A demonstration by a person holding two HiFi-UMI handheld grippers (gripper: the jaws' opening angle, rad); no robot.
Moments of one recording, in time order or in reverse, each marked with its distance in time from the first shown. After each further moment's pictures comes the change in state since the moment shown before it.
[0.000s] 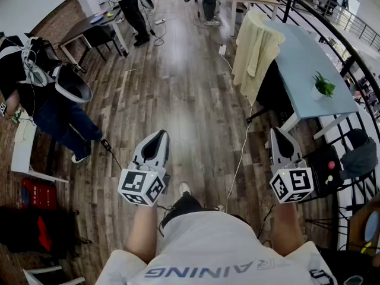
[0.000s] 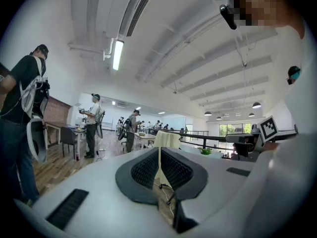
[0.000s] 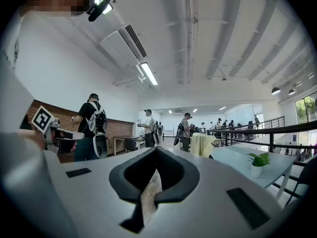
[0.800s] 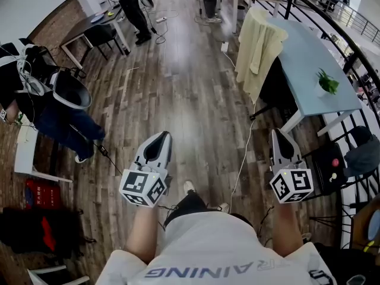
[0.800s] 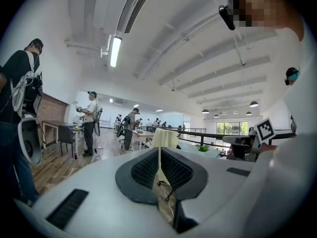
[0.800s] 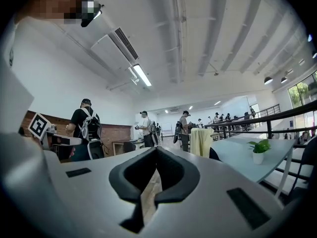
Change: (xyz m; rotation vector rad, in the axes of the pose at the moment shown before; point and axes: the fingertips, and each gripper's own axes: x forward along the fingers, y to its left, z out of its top) left arm 0.001 0.001 -0.004 0.005 0.033 -0.034; right arm 0.002 0.001 -0.016 0.109 -0.007 -0.035
